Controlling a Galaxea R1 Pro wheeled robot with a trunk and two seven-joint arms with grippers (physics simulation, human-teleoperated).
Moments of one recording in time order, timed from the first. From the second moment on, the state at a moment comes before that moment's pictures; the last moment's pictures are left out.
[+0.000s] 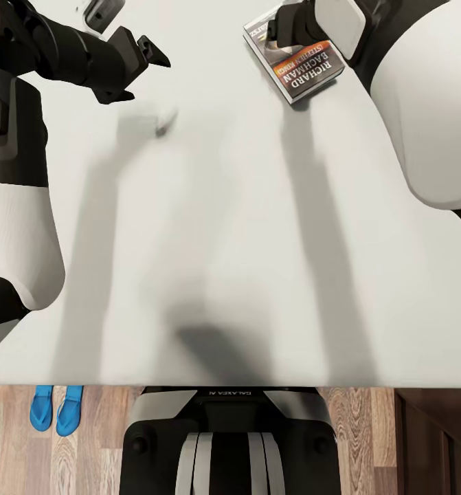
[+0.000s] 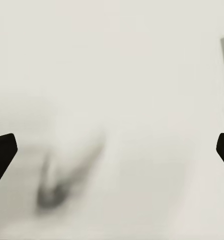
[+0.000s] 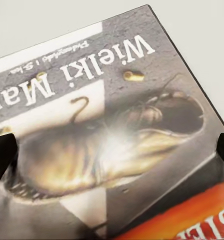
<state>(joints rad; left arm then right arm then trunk) -1.72 0.06 -0.15 -1.30 1.45 1.05 0.92 -2.21 0.17 0.07 -0.18 -0.01 0.52 -0.06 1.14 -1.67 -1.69</state>
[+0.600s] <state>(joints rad) -1.72 0.07 -0.15 -1.30 1.45 1.05 0.92 -2.22 0.17 0.08 -0.18 -0.02 0.52 0.01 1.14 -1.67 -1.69</state>
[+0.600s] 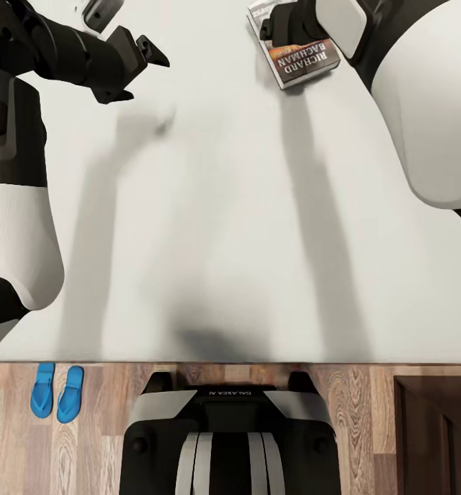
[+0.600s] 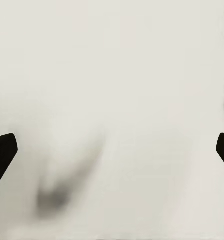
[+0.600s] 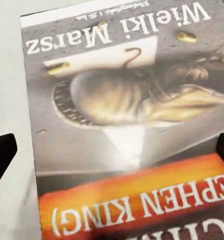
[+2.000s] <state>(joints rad) -1.72 0.07 -0.15 -1.30 1.45 1.05 0.92 -2.29 0.17 0.07 -0.16 -0.02 0.52 0.07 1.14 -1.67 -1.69</state>
